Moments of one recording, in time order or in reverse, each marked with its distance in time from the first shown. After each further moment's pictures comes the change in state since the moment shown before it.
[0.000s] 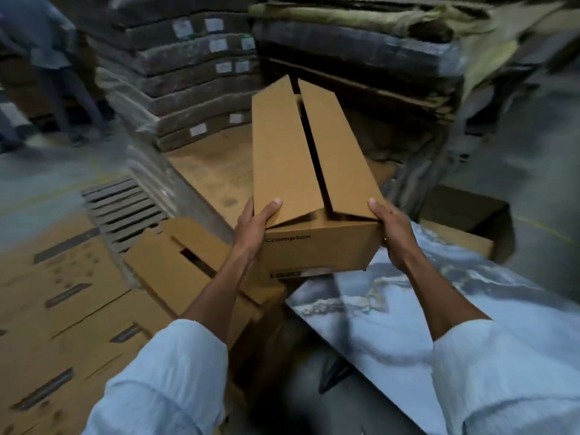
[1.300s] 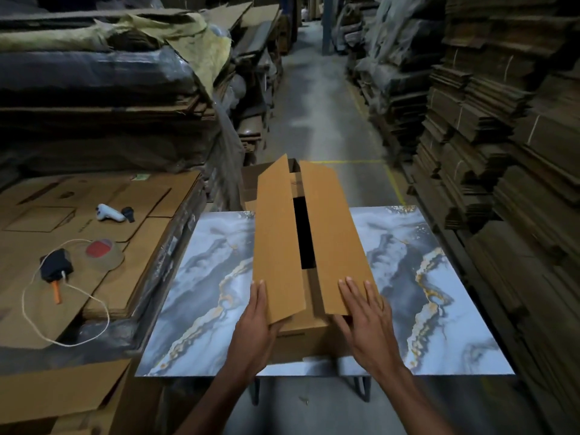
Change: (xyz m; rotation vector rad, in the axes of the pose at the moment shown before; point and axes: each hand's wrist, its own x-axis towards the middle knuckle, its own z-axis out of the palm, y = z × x) left_hand -0.185 -0.129 0.251 0.870 -0.795 0.499; right_hand -0.274 0.171 -0.223 -1.049 0.604 -0.056
